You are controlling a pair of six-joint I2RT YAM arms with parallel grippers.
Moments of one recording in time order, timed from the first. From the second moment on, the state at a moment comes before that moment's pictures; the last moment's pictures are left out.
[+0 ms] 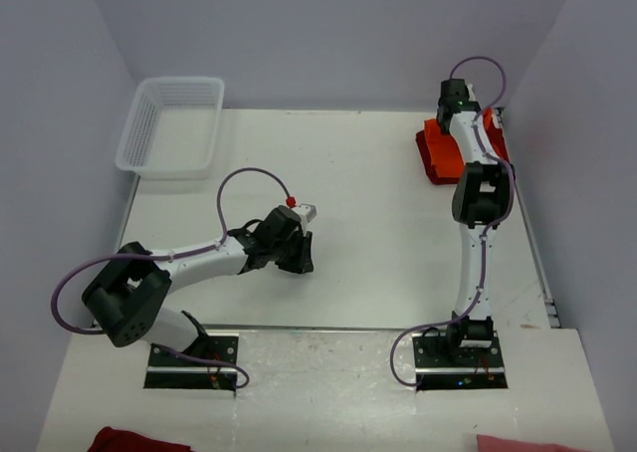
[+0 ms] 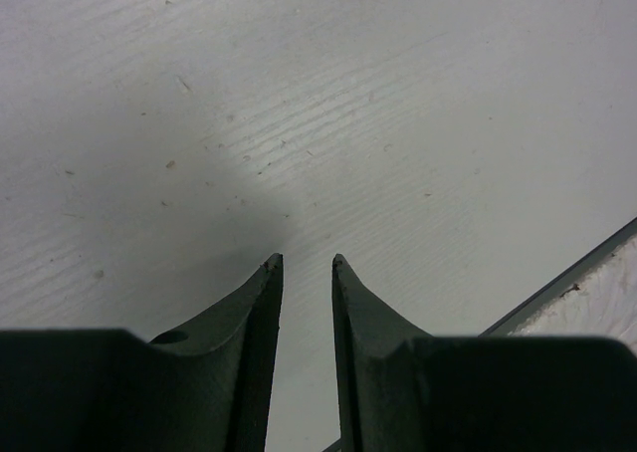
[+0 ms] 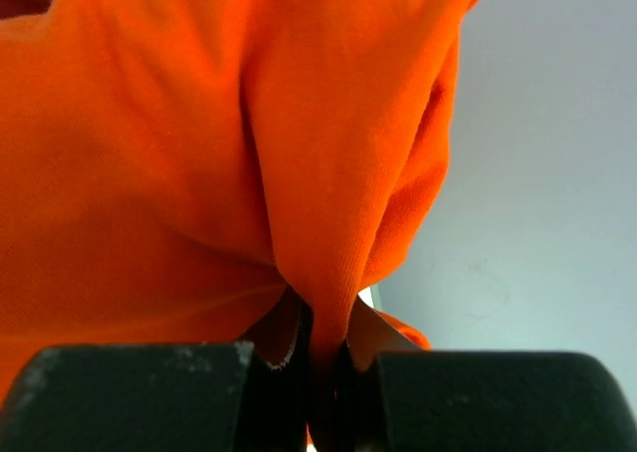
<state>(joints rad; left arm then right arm) -0.77 1.44 0.71 -0.18 0.14 -0.51 -0.02 2.53 2.36 -0.81 0.82 -0.20</state>
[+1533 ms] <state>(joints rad) -0.79 1.66 1.14 0.08 0.32 -0.50 -0.01 1.67 1.55 -0.68 0.00 0.42</state>
